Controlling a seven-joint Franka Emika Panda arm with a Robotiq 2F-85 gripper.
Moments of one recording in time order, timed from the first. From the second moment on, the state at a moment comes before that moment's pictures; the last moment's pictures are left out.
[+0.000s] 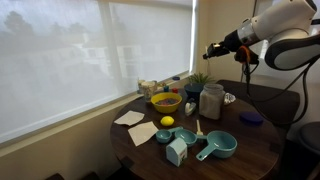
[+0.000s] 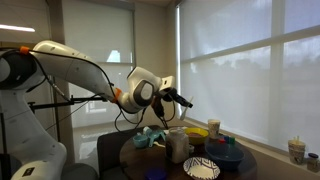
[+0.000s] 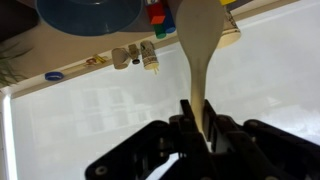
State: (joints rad) arm -0.02 -0.37 -0.05 -2.42 -0.47 3.12 0.72
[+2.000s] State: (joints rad) arm -0.05 -0.39 0.11 -2.27 0.03 2.11 0.82
